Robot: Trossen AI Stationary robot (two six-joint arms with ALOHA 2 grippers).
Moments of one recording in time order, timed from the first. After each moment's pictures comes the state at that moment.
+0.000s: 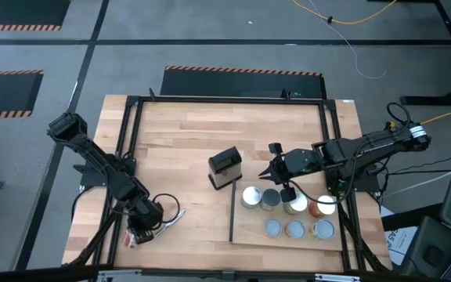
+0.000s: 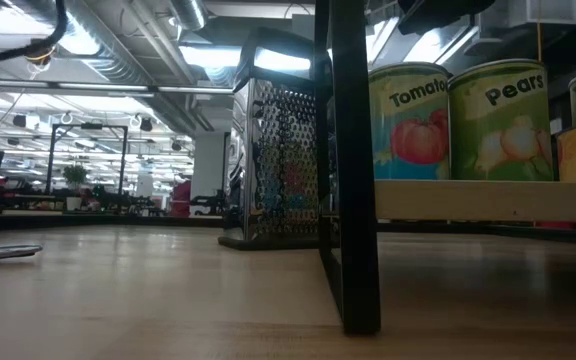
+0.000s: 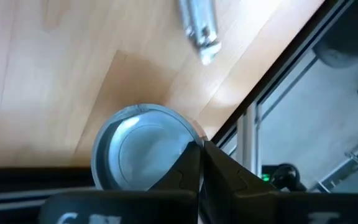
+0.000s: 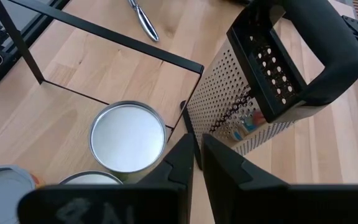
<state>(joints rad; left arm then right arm) -0.73 1.31 0.67 -0.52 0.52 -1.35 0.26 1.21 1.01 -0.50 0.14 -0.14</state>
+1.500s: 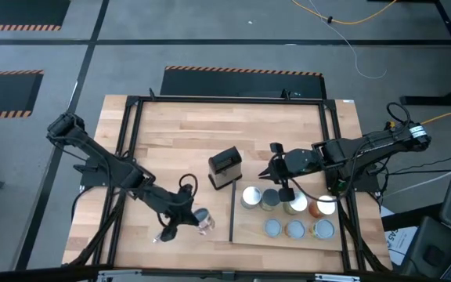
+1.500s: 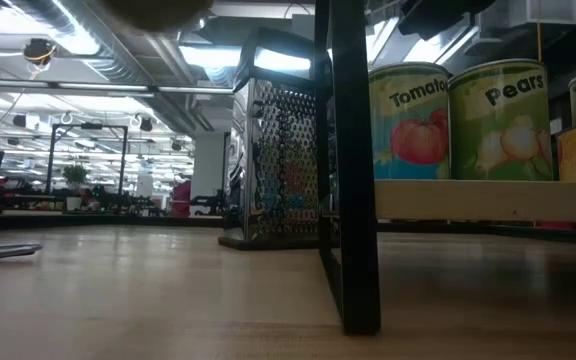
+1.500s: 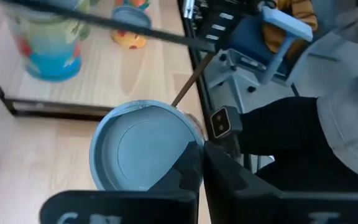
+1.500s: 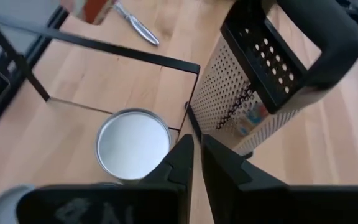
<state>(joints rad) -0.57 1.32 0.95 -0.16 -0.10 -0.55 0.26 1.21 1.01 -0.50 0.14 -0.03</state>
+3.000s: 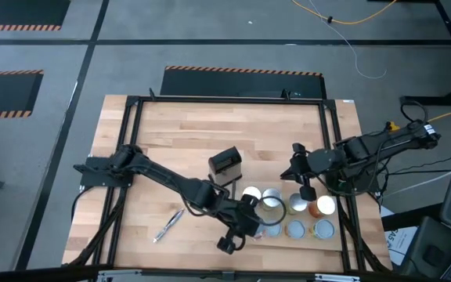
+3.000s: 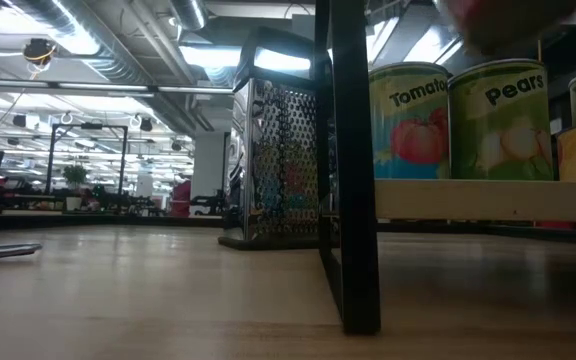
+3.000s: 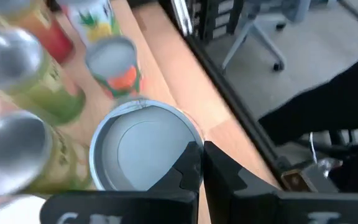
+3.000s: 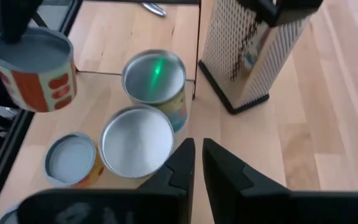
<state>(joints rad) -0.39 2.07 1.95 -0.60 0.06 0.04 0.32 0.95 0.89 -0.69 0.14 0.21</state>
